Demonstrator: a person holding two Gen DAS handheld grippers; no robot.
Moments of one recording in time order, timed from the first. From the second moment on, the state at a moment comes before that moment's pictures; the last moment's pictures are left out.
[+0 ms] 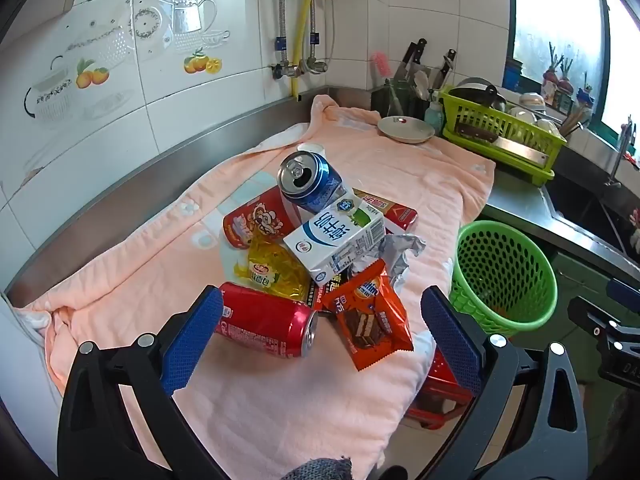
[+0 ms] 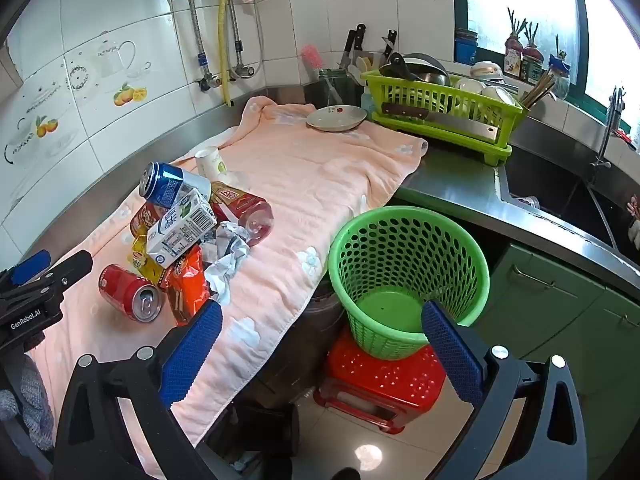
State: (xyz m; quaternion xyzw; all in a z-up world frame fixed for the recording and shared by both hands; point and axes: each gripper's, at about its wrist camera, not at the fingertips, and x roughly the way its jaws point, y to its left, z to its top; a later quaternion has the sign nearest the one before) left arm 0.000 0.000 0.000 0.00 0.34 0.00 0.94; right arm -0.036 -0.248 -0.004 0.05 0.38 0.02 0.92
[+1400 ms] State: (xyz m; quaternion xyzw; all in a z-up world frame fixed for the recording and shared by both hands) left arm 0.007 -0.007 -0.002 0.00 0.35 -0.01 0.94; right arm -0.025 -0.252 -0.007 0.05 0.38 0.02 0.92
